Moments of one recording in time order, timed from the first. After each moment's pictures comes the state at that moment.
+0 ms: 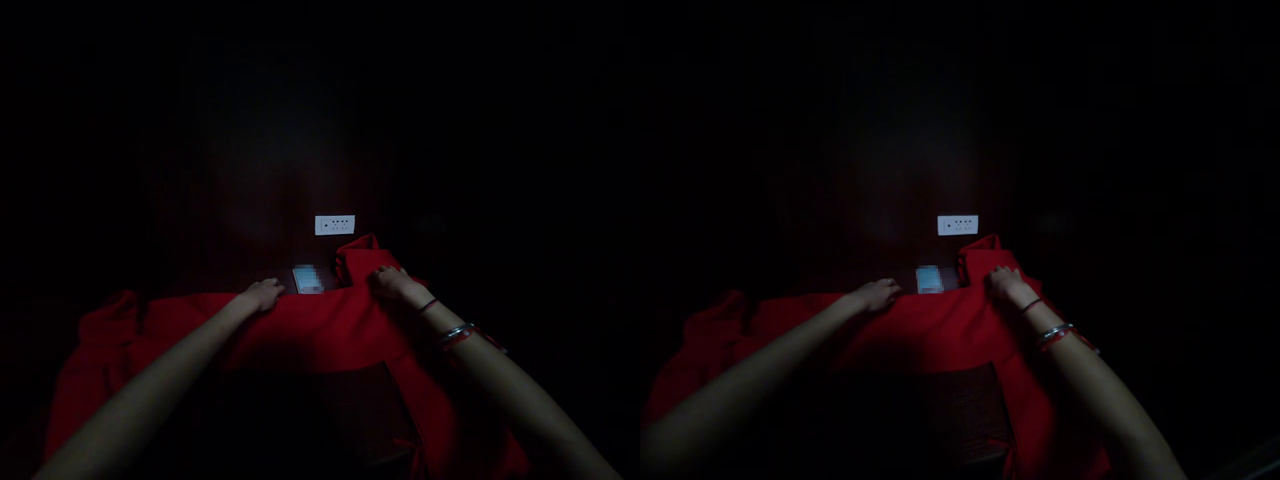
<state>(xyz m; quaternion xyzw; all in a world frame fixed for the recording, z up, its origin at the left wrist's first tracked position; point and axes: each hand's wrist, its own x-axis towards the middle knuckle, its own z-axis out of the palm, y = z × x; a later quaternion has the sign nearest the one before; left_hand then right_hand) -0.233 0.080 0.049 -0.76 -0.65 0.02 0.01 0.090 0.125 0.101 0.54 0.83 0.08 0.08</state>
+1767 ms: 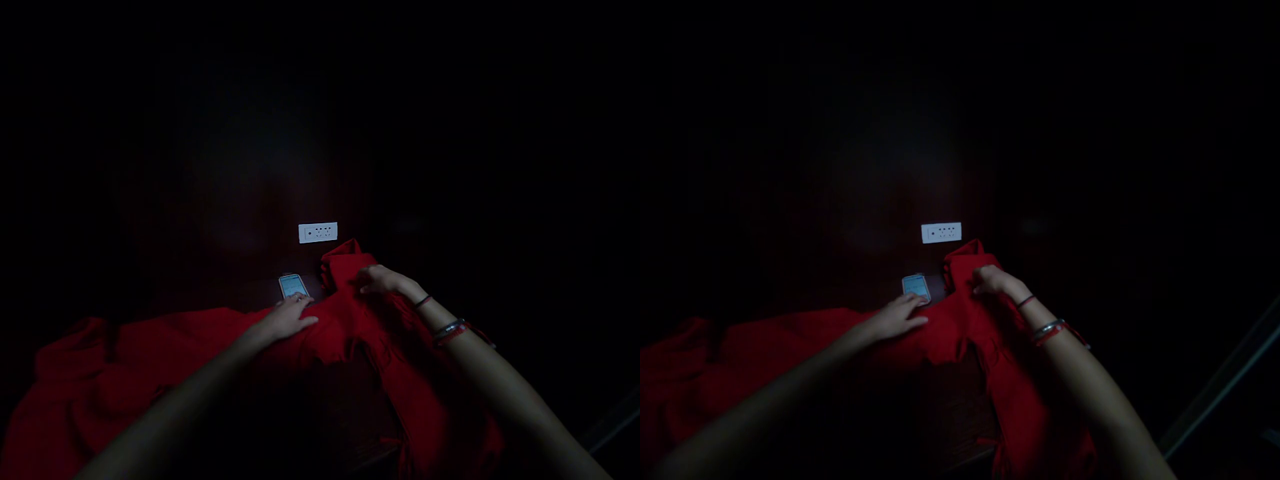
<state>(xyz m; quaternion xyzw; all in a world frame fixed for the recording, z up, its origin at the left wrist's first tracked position) -0.140 0.045 0.060 -0.82 -0.56 -0.09 -0.03 0.108 0.125 0.124 0.48 0.87 0.00 0.03</state>
